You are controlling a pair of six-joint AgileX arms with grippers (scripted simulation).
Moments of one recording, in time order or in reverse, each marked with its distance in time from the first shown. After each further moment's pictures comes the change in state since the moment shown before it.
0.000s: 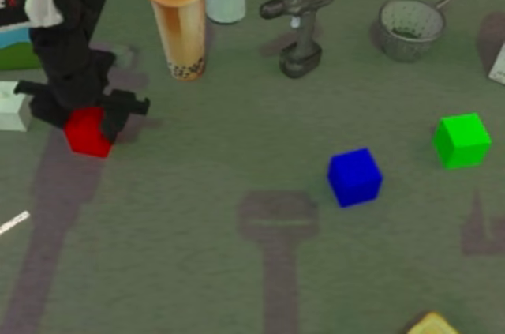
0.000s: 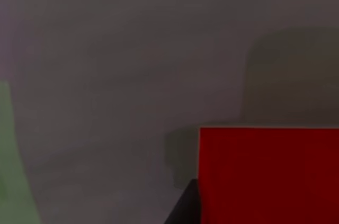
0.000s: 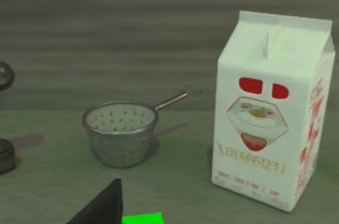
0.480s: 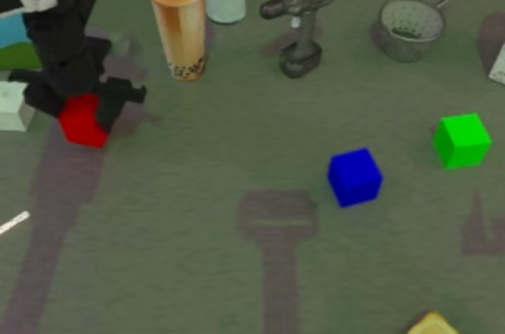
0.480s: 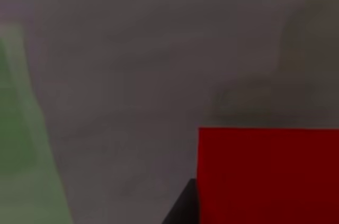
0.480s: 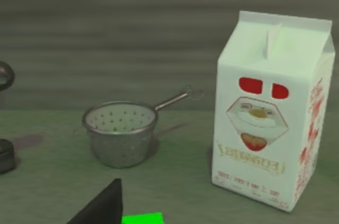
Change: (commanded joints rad) left arm 0.008 -0.045 0.065 -0.084 0.002 -0.002; right arm 0.000 0.000 0.000 0.000 0.000 0.000
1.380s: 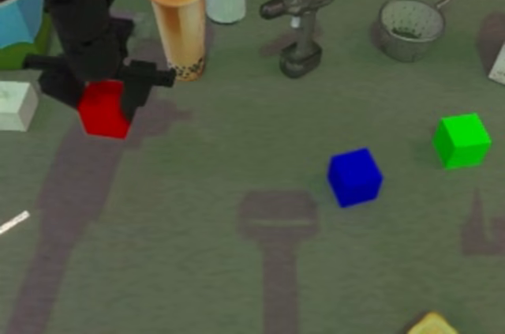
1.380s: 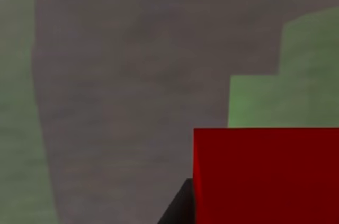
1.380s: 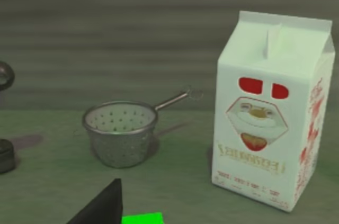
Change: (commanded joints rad) left arm -0.119 -0.135 -0.009 -0.133 -0.006 -0.163; right arm 0.000 0.000 0.000 0.000 0.000 0.000
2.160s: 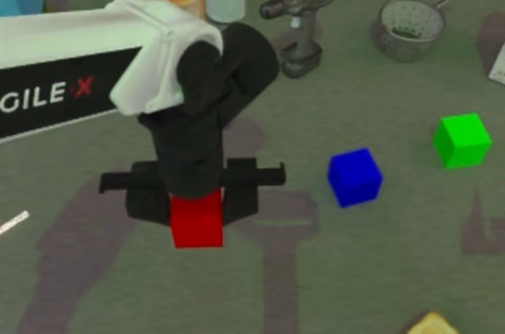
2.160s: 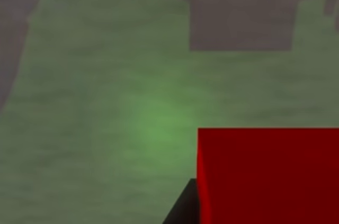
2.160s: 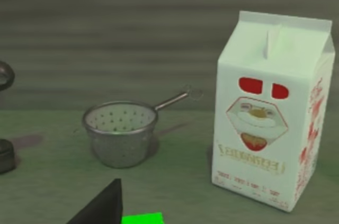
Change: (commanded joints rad) left arm -0.457 -0.357 -0.455 0.095 -0.017 -0.671; right arm 0.000 0.000 0.000 0.000 0.000 0.000
